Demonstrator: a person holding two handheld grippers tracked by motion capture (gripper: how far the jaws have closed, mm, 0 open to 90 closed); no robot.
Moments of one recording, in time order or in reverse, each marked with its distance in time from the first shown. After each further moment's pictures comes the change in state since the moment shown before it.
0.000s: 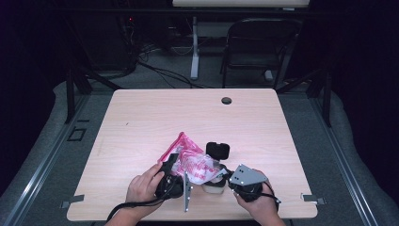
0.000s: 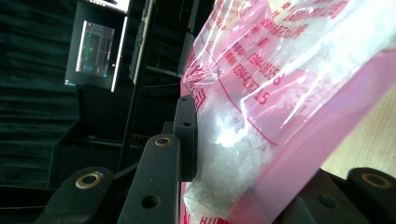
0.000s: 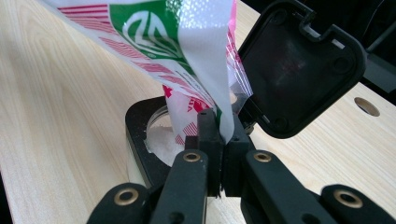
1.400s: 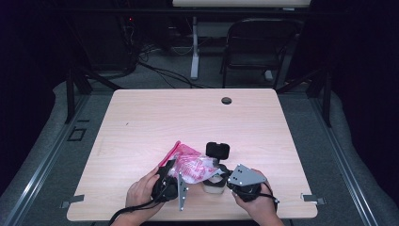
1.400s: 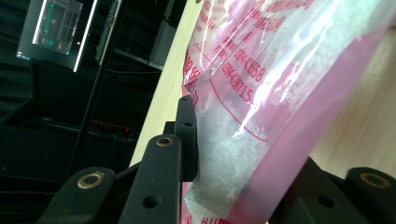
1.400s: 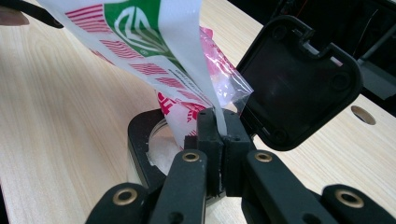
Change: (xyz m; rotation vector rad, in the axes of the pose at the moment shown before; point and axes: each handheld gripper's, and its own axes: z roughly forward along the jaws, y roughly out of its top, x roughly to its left) left arm -0.013 -0.016 0.005 0.018 -0.108 -0.144; right arm 0.003 0.005 0.000 -0.018 -0.010 -0.013
